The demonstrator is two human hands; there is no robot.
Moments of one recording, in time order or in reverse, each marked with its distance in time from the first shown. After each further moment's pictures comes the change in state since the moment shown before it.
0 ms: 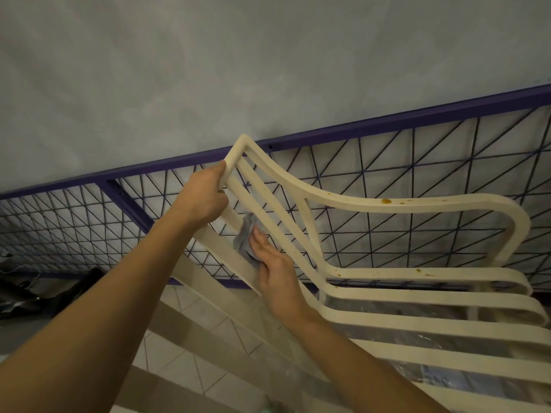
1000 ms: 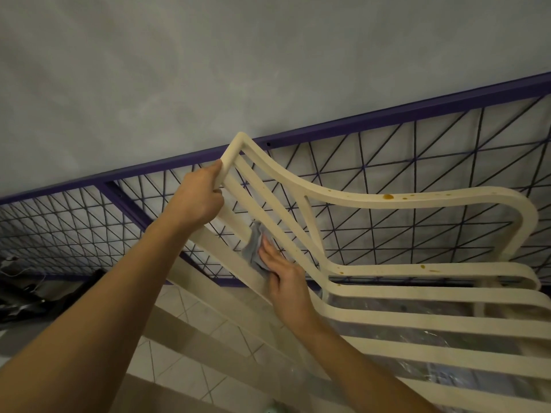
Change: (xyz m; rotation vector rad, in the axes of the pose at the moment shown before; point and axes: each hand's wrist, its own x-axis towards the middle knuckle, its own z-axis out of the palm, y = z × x) left_hand 0.000 -0.004 0.002 -0.026 0.007 0.007; right_hand -0.015 0.029 -0.003 0.040 0.038 -0.001
